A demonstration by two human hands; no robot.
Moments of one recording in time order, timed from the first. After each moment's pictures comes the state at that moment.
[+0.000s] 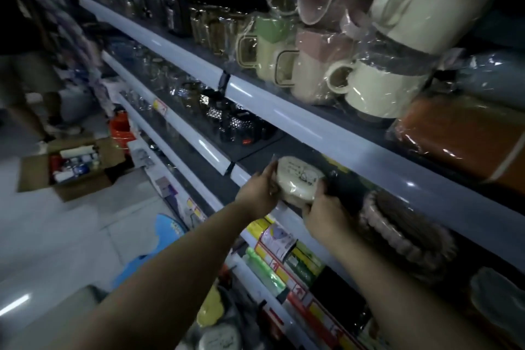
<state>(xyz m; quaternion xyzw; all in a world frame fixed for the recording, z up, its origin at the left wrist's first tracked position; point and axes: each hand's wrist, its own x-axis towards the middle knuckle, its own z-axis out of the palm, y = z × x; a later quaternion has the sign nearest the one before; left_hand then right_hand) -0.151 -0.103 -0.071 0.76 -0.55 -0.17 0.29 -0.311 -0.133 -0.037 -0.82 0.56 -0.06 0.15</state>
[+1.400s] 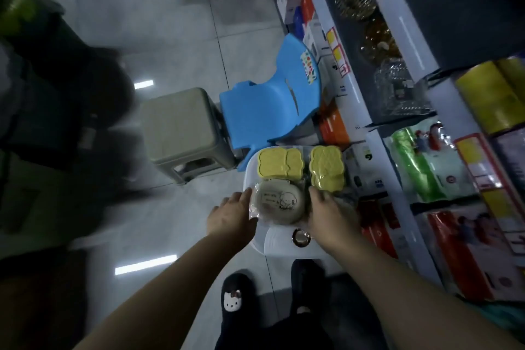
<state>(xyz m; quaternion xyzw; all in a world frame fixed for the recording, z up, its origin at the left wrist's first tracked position) -0.088 0.237 -0.427 0.91 -0.21 -0.34 0.04 -0.172 0.066 -0.408 -0.91 0.24 0.30 0.15</state>
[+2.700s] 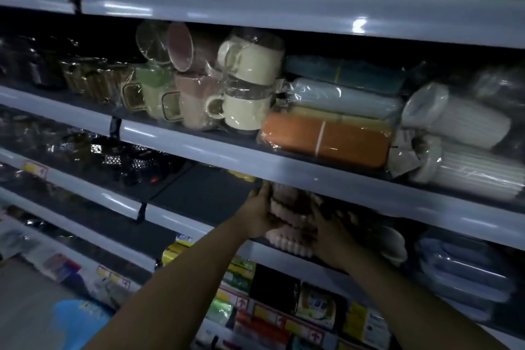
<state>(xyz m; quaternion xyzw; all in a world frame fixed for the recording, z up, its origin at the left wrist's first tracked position) -0.291 -0.134 -0.036 0.61 -0.71 -0.26 0.24 -0.480 -0.088 -0.004 -0.78 0.62 -0.03 0.09</state>
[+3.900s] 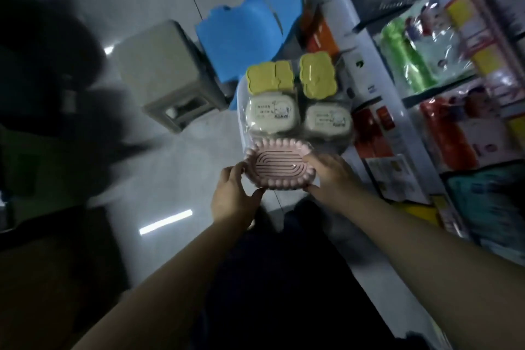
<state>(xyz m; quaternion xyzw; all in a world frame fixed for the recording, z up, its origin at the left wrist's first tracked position) -0.205 0.312 -0.428 0.91 -0.10 -0.31 0.25 -0.291 0.123 -0.421 -0.91 0.22 0.20 0.28</state>
